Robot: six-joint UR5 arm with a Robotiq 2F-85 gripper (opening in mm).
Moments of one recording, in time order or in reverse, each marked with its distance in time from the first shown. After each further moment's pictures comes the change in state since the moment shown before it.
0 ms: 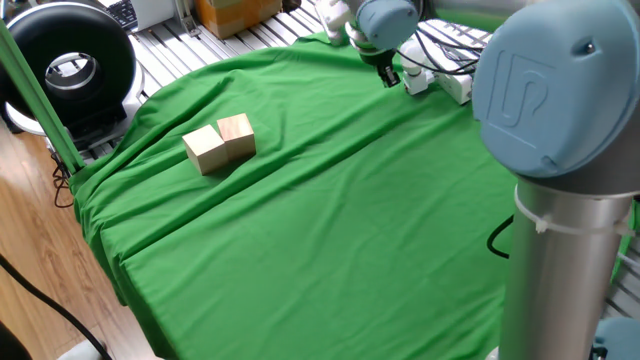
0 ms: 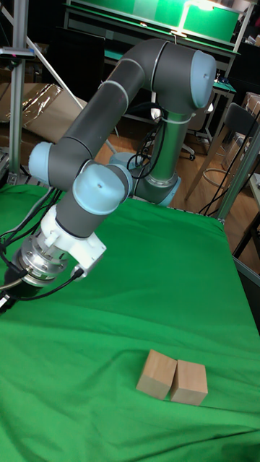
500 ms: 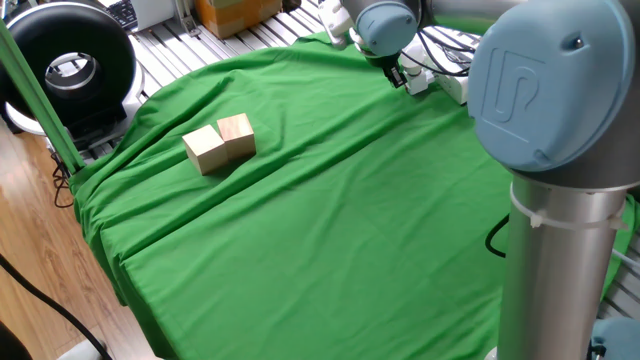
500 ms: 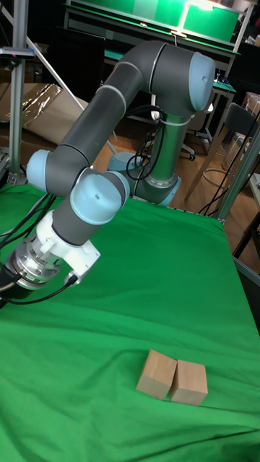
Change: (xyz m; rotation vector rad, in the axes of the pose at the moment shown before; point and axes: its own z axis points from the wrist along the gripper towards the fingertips) arm 0.013 0.002 0.012 -0.010 0.055 -0.022
